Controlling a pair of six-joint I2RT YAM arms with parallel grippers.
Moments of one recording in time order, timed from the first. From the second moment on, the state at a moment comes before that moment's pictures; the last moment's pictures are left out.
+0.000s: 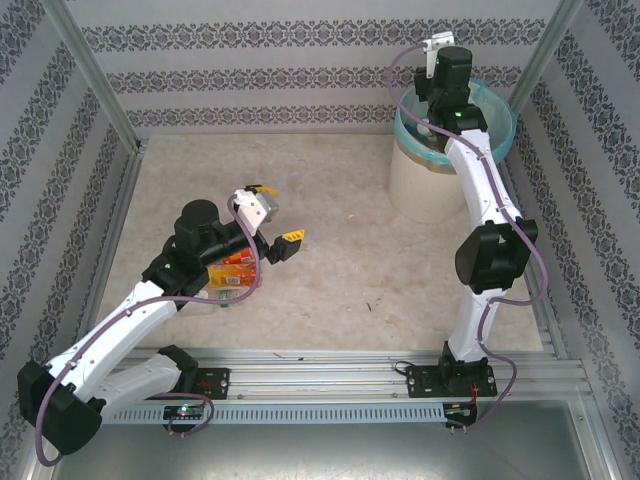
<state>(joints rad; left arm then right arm) -0.52 0.98 0.84 -0.03 0.37 0.18 0.11 1.98 2.09 -0.34 0.27 -0.22</state>
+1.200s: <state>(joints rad) -0.52 0.96 0.83 -0.03 0.37 0.19 0.04 1.95 2.05 -0.45 0.21 -0.16</state>
